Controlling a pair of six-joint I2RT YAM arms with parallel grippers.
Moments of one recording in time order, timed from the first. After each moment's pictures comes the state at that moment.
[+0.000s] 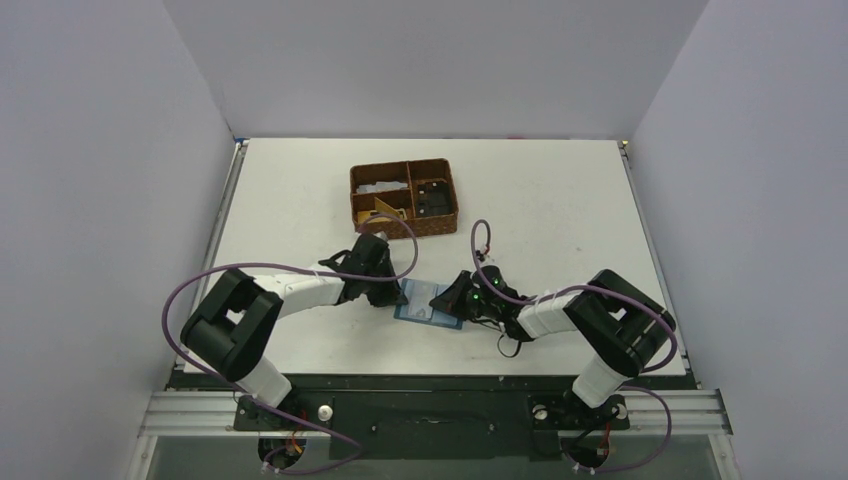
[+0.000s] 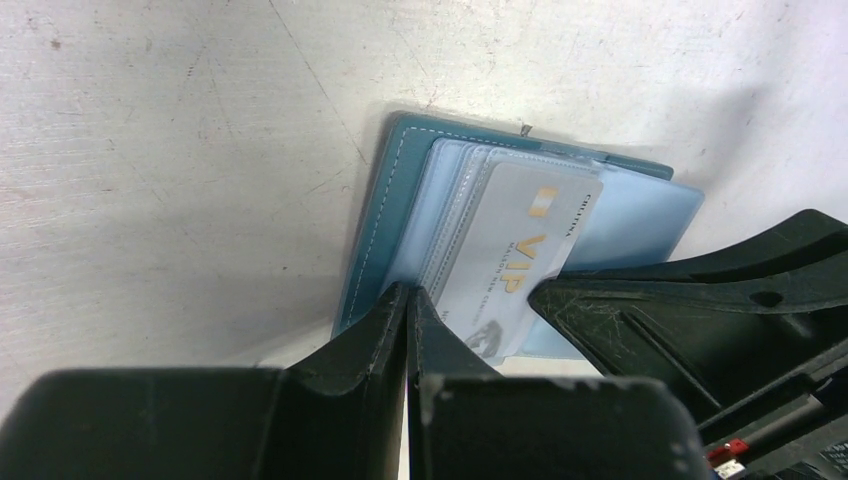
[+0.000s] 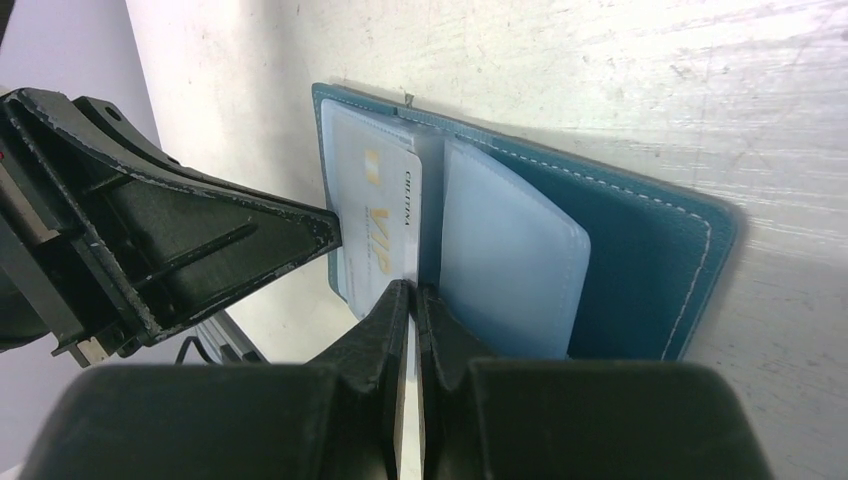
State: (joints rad) left arm -0.63 1.60 0.75 -0.14 0.14 -0.88; right arm 0.74 1.64 0.46 0.57 -0.14 1.12
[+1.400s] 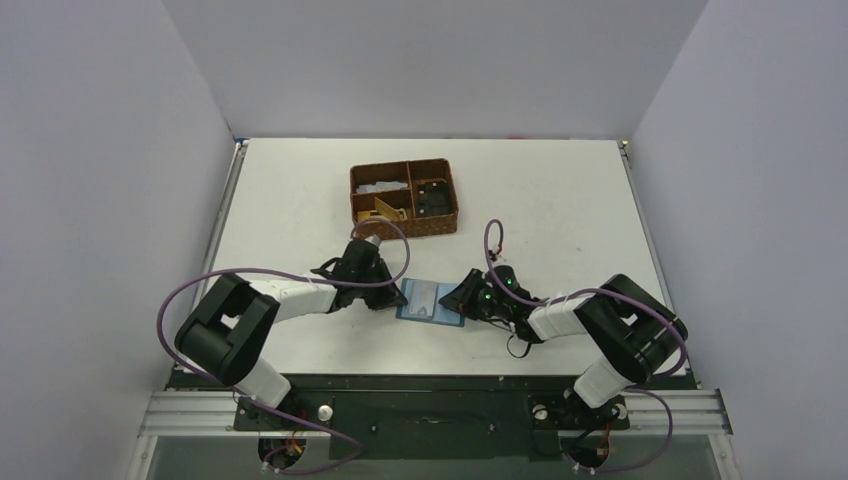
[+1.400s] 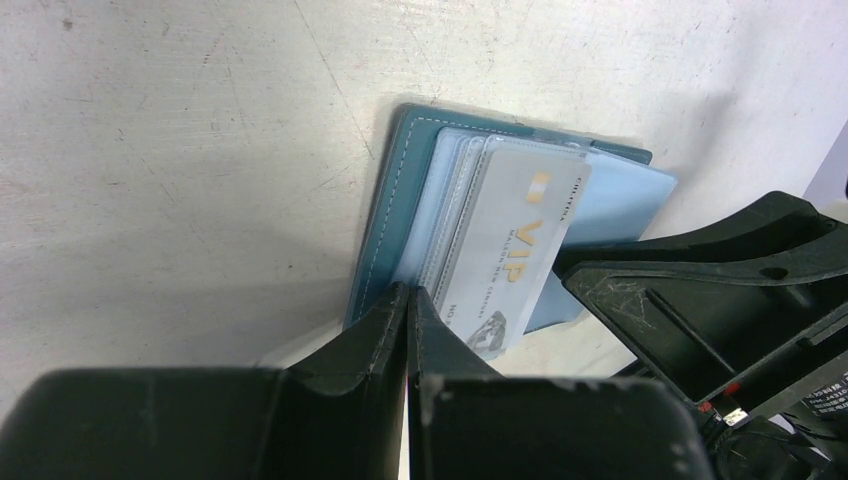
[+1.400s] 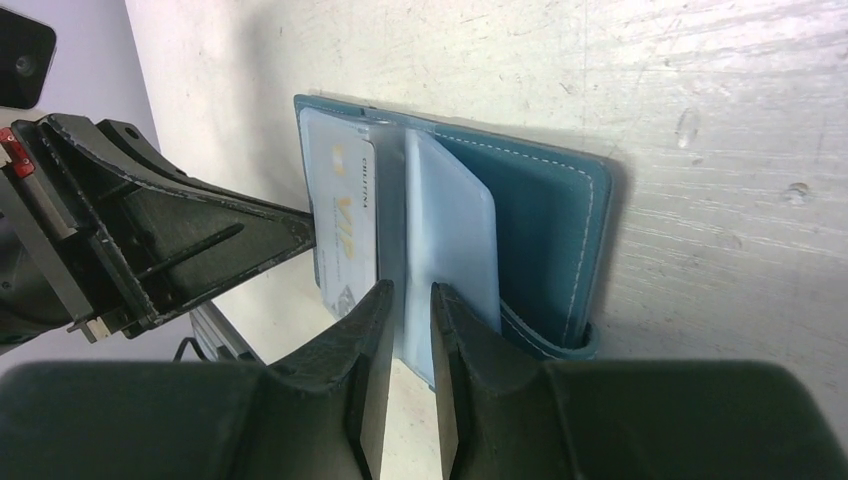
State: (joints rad) left arm -0.58 1.57 0.64 0.01 0.21 -0.94; right arm 0.66 1.58 0.39 0.59 -0.17 1.09
